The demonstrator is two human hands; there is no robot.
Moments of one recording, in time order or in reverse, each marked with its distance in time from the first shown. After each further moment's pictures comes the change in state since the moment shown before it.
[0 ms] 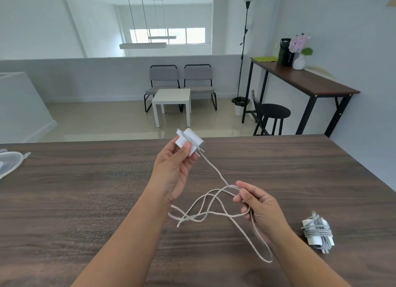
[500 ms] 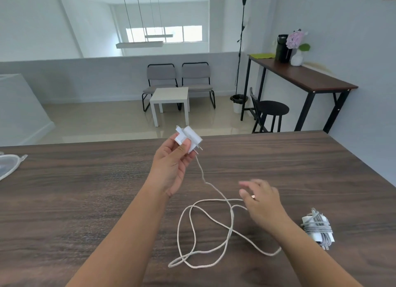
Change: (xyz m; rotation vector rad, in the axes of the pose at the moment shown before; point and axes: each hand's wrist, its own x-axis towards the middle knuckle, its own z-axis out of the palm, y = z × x) left_hand 0.011 0.000 0.000 0.067 0.018 -0.005; right_hand 0.016 -0.009 -0.012 -1.388 0.044 -0.120
